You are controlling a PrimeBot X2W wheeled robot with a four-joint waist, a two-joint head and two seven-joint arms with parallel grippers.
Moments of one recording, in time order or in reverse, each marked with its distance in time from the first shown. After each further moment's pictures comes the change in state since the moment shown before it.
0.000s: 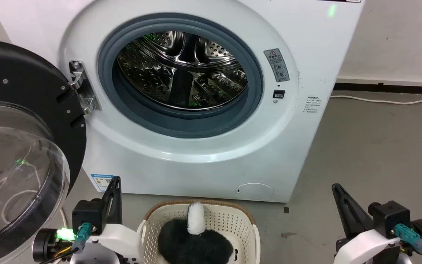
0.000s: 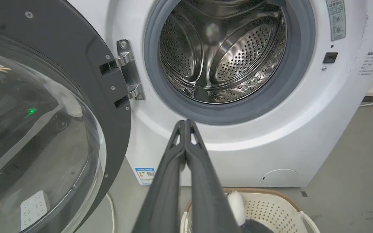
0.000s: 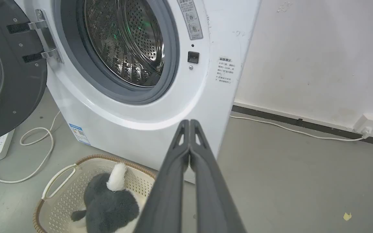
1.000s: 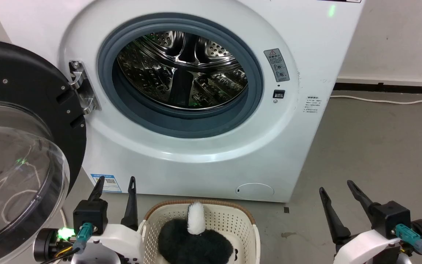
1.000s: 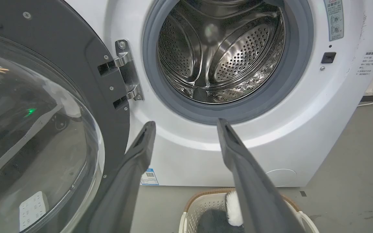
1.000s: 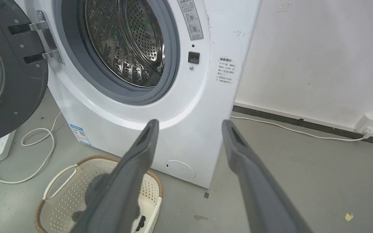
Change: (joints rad) left arm 0.000 0.000 -0.003 0.000 0.000 0.000 -0.001; right arm 0.000 0.000 0.001 0.001 0.004 0.000 -0.002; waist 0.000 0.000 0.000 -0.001
